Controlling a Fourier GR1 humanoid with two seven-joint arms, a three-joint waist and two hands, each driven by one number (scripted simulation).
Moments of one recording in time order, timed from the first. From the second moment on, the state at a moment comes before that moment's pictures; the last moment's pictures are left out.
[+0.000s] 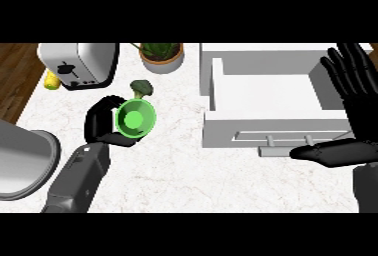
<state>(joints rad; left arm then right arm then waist) -0.63 0.12 0.33 -0.40 0.05 -0.14 -1.04 -0.28 -0.22 -0.15 -1.83 -0.13 0.20 0.11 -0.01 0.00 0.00</state>
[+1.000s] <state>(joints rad) -1.05 0.00 0.04 -0.77 0.13 0.15 -0.44 -0.25 -0.22 -0.16 -1.84 -0.11 0.19 0.09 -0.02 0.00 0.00</state>
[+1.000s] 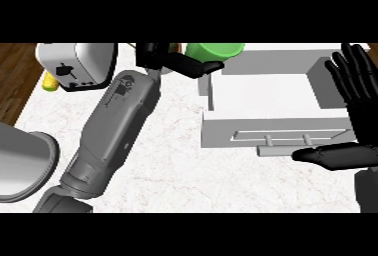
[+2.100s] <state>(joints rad) -1.33 0.00 -0.30 -0.30 0.29 0.28 -0.21 -0.37 -0.21 -0.11 -1.78 -0.13 0.23 0.08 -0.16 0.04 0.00</state>
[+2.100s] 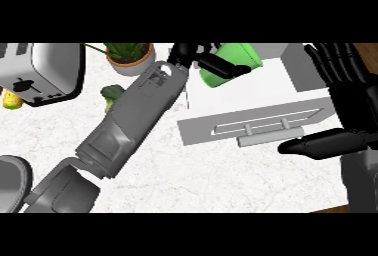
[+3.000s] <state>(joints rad) -1.26 0.00 -0.28 -0.41 0.56 0.27 -0.43 -0.40 -0.26 0.08 -1.76 -0.30 0.56 0.14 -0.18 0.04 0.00</state>
